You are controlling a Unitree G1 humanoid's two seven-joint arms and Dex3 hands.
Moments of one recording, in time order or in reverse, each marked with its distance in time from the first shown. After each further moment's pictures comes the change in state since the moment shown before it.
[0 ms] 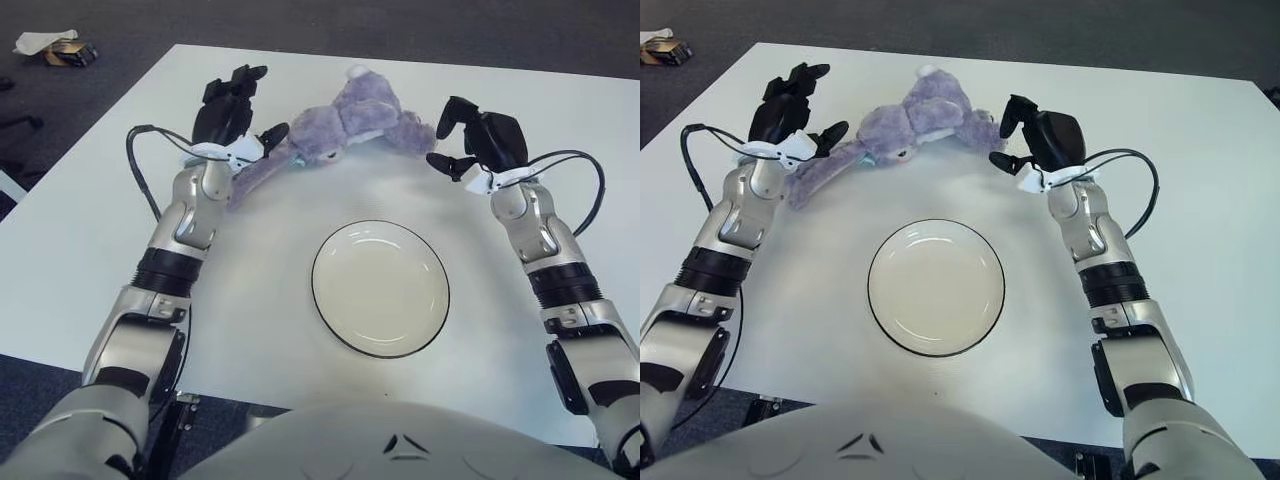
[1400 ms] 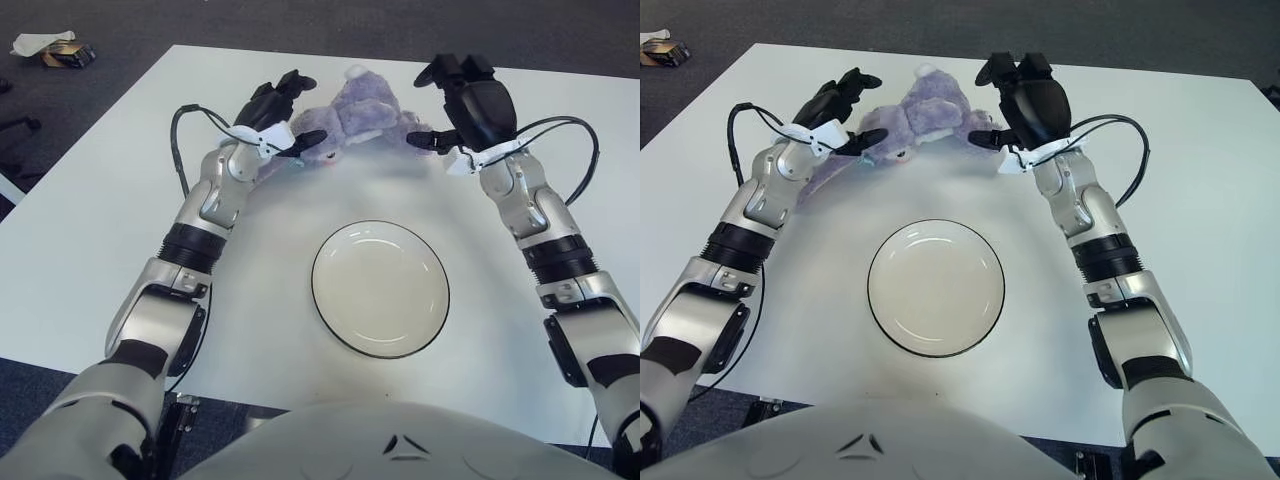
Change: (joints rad) left arm -0.137 -0.058 -0.080 0.150 -0.031 -0.021 -0.175; right arm -0.161 -0.036 0.096 0.057 -0.064 -0.063 0.047
